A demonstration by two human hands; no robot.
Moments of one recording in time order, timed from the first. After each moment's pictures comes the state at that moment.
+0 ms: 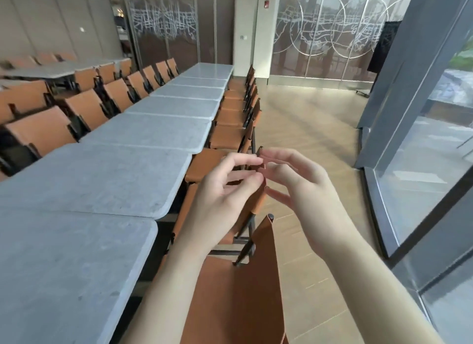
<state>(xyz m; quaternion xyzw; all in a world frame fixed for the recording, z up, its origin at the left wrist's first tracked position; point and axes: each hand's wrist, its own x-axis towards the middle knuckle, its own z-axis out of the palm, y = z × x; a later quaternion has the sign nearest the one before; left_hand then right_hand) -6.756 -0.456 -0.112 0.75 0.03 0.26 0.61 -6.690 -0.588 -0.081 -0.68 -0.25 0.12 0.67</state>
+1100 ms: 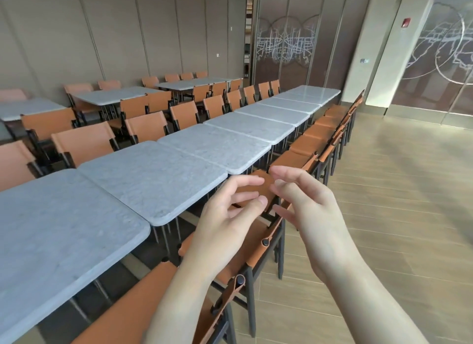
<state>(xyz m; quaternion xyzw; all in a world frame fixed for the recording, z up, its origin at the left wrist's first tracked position) -6.463 -0.595 -0.103 0.70 0.25 0.40 0.54 -6.340 -0.664 -0.080 -0.59 -0.38 0.27 0.66</state>
